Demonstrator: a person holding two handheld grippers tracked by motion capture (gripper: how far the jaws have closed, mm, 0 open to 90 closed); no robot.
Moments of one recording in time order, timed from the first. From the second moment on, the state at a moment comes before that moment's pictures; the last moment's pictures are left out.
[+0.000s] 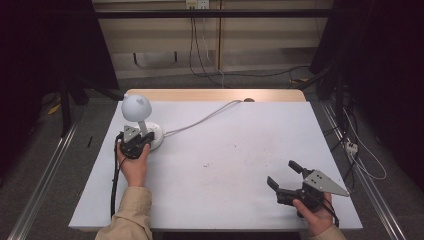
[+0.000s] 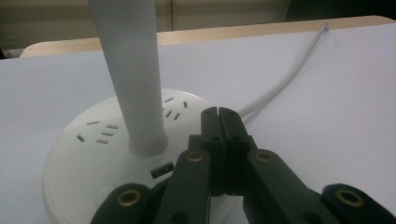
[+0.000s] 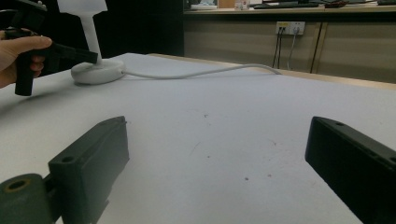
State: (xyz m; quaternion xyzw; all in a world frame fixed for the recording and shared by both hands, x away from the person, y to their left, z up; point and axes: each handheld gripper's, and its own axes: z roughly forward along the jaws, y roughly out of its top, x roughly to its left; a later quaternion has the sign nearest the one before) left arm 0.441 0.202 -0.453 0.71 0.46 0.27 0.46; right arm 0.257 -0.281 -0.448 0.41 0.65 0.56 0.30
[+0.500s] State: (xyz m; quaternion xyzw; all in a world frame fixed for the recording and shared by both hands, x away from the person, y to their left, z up) left arm 0.444 0.198 -0.454 0.71 0.46 0.28 0.45; right arm 0.257 -0.279 -0.448 0.41 0.66 0.56 0.30
